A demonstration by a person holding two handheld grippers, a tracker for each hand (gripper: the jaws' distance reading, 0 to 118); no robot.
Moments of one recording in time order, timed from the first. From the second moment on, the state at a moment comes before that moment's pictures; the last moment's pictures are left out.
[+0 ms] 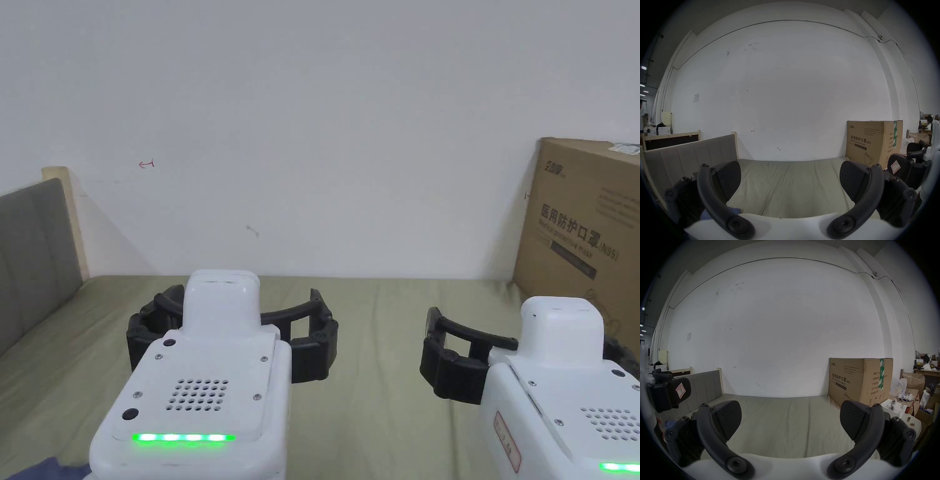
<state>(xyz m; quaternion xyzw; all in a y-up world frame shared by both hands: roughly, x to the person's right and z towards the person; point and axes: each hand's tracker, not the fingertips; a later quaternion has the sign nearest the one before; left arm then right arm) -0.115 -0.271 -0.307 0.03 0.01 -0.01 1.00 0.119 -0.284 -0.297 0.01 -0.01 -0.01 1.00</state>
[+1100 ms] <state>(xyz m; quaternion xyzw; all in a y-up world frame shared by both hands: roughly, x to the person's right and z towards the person) -0.111 -0.269 -0.303 0.03 -0.01 -0.01 1.00 0.123 -0.285 -0.294 0.01 -0.01 -0.02 1.00</state>
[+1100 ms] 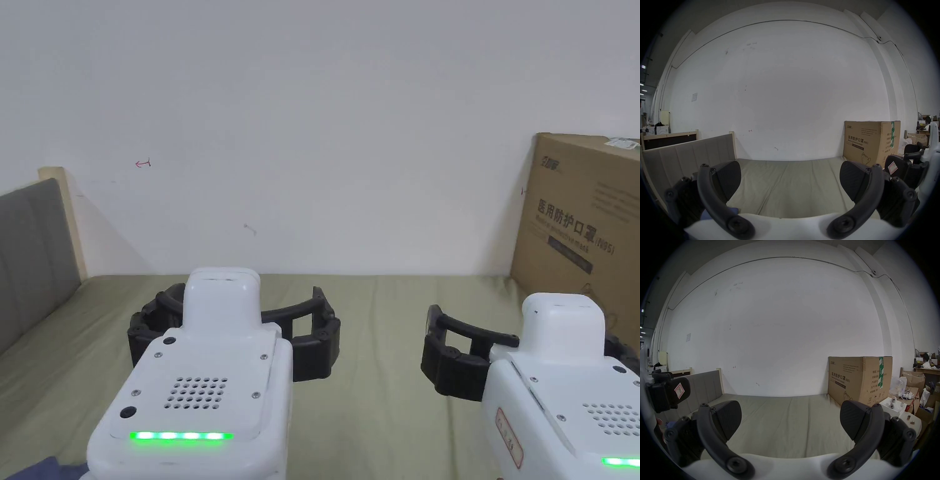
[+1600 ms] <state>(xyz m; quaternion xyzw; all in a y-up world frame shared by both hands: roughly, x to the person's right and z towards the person) -0.113 -0.271 -0.307 0.02 -0.01 0.00 1.00 0.120 -0.285 -0.296 0.01 -0.01 -0.01 1.00</state>
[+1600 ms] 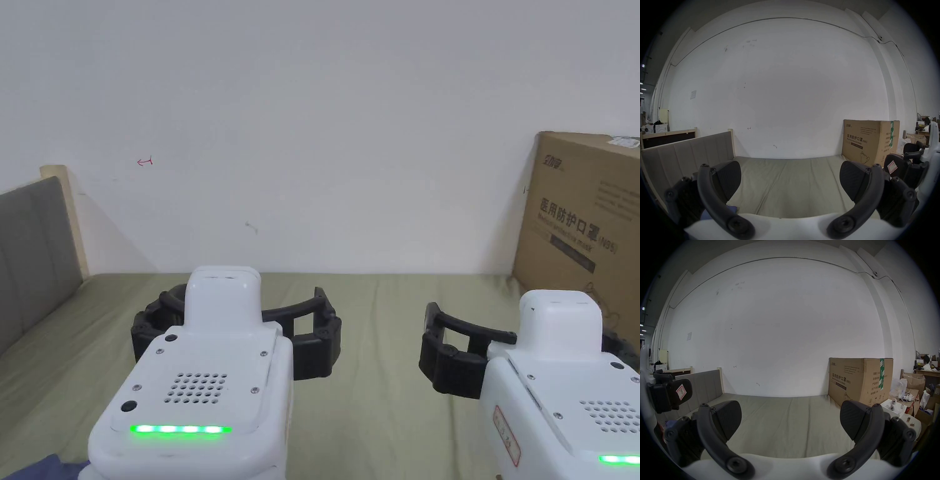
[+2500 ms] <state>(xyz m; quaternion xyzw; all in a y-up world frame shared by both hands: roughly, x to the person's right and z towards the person) -0.112 -0.272 -0.305 0.02 -0.02 -0.01 1.00 0.120 -0.286 -0.293 0.02 -0.02 -0.02 1.00</state>
